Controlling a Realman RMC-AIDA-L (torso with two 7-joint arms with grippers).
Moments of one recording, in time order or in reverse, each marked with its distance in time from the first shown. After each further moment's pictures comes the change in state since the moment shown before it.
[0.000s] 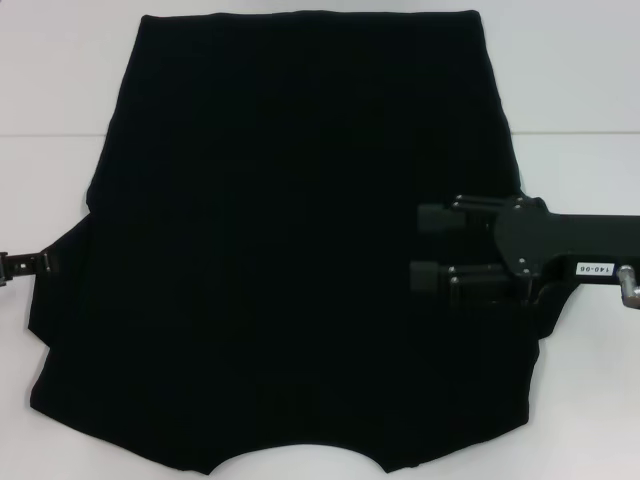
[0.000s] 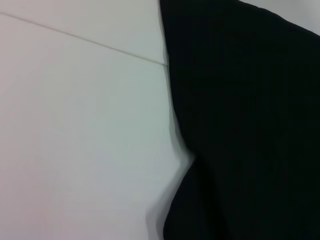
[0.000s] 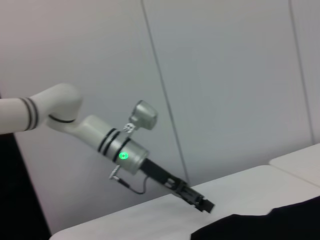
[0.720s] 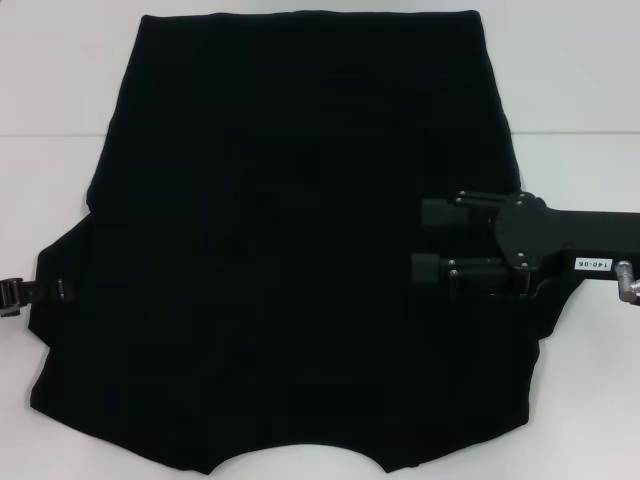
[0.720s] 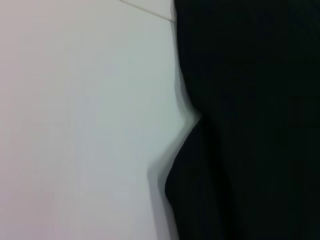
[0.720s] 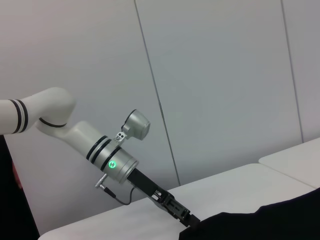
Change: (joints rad) left arm -0.005 -0.005 0.004 -0.048 0.051 -0.001 -0.031; right arm -0.001 0.000 0.005 0.002 0.000 0.029 0.000
